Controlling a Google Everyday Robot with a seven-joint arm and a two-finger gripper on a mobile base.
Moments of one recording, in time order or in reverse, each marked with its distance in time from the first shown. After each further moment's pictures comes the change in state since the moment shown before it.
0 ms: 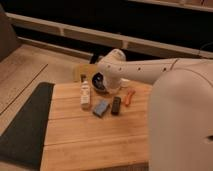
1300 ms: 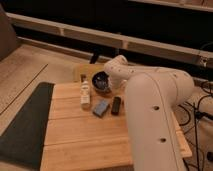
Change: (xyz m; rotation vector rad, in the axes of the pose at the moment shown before) arm -0.045 0.009 0.111 -0.077 0.071 -0.037
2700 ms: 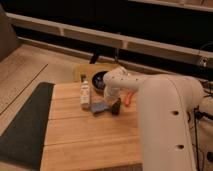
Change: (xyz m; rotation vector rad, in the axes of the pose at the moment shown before) arm 0.068 0.052 0.018 -0.170 0.051 -0.012
